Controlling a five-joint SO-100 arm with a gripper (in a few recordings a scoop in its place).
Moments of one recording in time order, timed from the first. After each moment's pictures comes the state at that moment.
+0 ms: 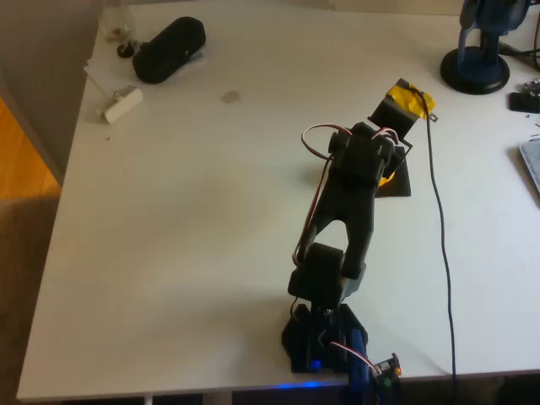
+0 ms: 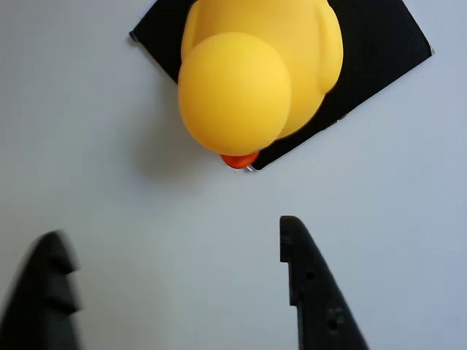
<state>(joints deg) 25.8 129.9 128.9 43.8 -78.1</state>
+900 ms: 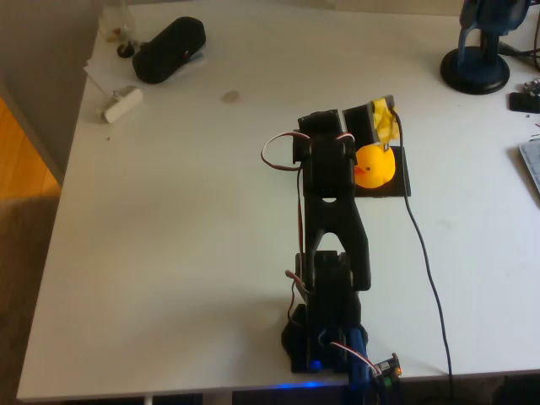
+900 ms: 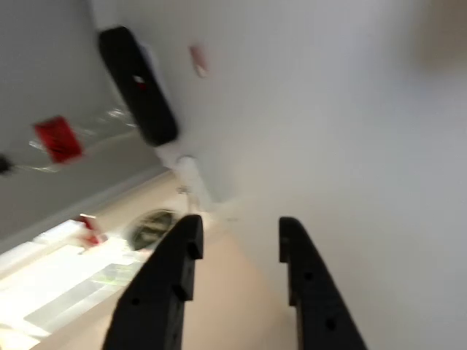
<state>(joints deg) 5.9 137.9 128.9 43.1 -18.1</state>
